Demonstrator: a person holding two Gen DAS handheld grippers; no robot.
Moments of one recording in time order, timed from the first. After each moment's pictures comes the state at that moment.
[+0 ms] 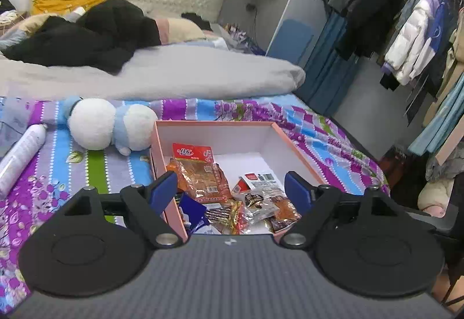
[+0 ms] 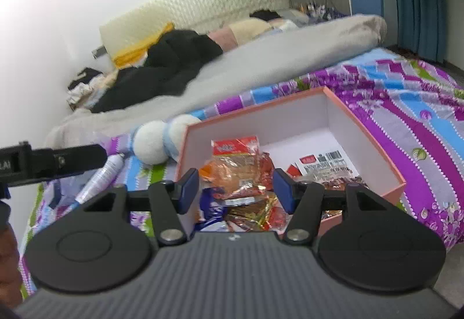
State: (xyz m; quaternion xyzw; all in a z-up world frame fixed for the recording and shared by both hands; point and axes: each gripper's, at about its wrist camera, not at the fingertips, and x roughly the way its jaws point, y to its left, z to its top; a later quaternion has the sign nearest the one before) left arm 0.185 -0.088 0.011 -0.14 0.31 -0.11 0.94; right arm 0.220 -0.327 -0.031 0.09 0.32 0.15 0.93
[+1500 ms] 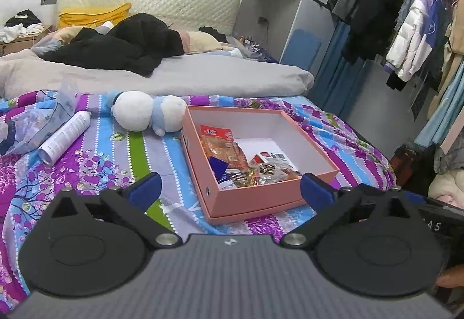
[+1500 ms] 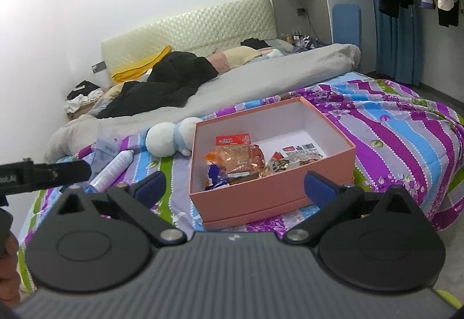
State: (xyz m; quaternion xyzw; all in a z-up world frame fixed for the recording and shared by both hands) left arm 0.027 -0.071 0.017 -0.11 0.29 -0.07 0.95; right arm 0.065 -0.331 -0.009 0.07 0.26 0.11 0.96
